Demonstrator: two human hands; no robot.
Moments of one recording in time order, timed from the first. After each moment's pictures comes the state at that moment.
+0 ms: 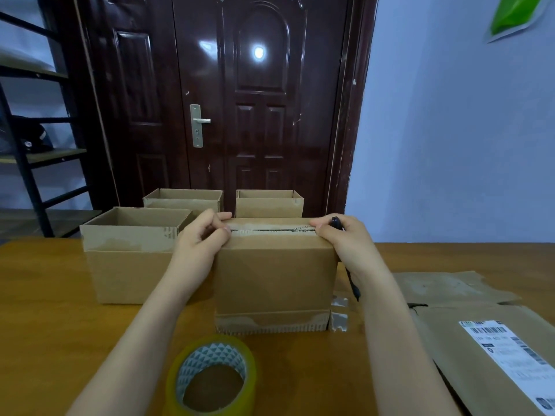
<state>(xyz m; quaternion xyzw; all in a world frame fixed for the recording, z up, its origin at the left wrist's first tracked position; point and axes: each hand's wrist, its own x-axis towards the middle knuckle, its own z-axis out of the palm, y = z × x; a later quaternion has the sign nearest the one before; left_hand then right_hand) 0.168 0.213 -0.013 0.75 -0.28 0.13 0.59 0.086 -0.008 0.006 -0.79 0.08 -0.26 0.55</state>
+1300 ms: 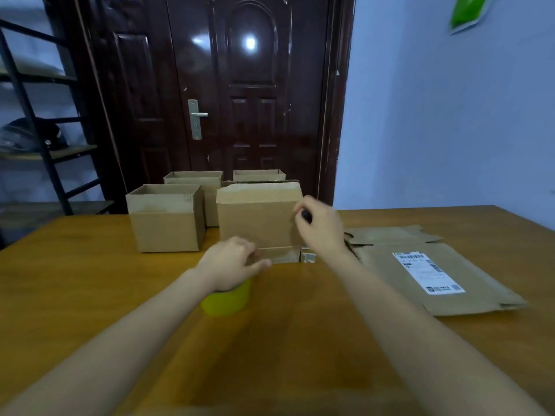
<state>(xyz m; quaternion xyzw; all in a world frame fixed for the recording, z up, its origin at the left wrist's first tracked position) 0.056 0.219 -0.042 0.90 -0.42 0.12 0.03 -0.012 0.030 -0.011 -0.89 0.03 -0.38 0.25</state>
